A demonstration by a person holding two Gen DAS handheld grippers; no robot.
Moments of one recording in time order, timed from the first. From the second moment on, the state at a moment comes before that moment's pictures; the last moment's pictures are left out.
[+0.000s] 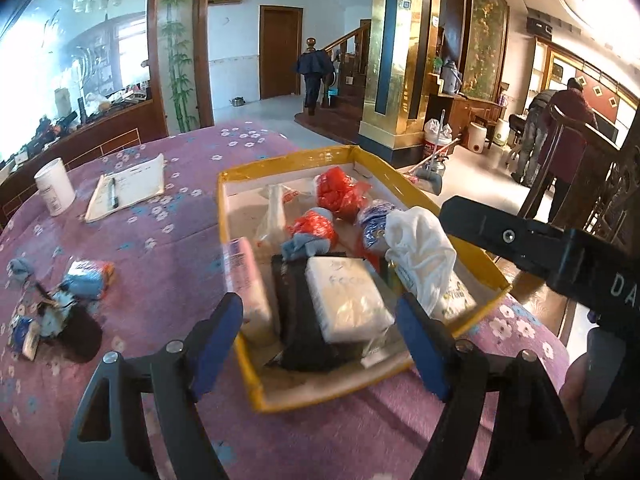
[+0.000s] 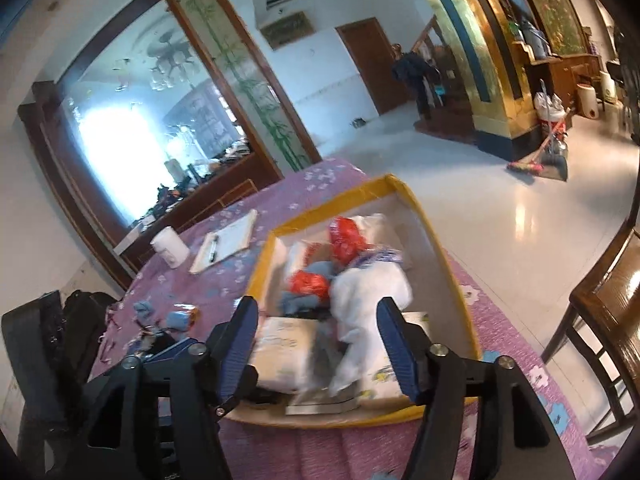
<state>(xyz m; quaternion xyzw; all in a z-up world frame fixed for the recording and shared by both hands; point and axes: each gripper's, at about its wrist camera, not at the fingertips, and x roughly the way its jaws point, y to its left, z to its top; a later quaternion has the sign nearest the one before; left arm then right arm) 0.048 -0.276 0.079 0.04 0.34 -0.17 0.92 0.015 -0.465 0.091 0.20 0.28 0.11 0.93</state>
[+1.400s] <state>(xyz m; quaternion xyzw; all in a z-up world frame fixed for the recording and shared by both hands) 0.111 0.101 0.036 -0.32 0.48 0.15 0.81 0.029 -0.307 0.038 0.13 0.39 0.24 0.88</state>
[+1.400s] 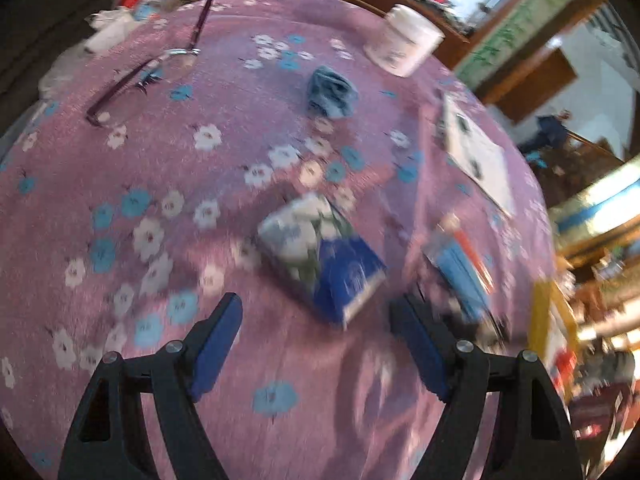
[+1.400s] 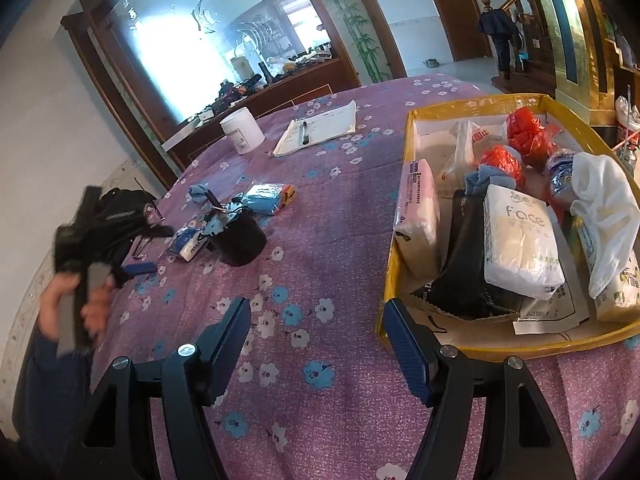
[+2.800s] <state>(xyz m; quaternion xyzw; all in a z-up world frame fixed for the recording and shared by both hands) 0.114 0.069 0.013 -0.14 0.46 0.12 0.87 0.287 -0.063 0.003 -0.24 0.58 0.36 0.69</state>
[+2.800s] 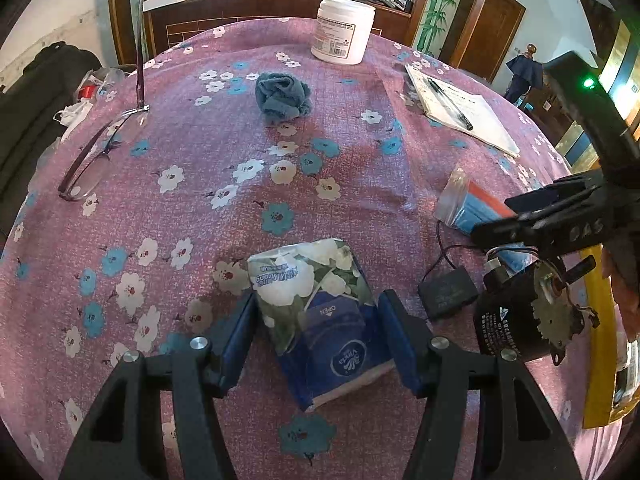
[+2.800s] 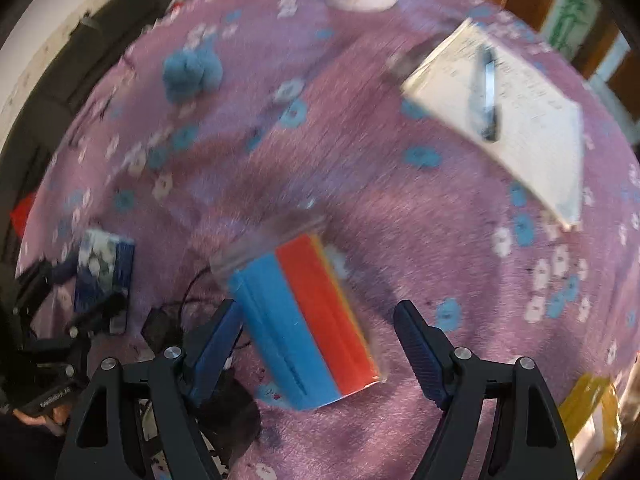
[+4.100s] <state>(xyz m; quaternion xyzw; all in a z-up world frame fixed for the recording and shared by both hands) 0.023 -0.034 0.106 0.03 0.23 0.11 0.97 0.056 -0.238 0.101 0.12 0.36 0.30 0.87</state>
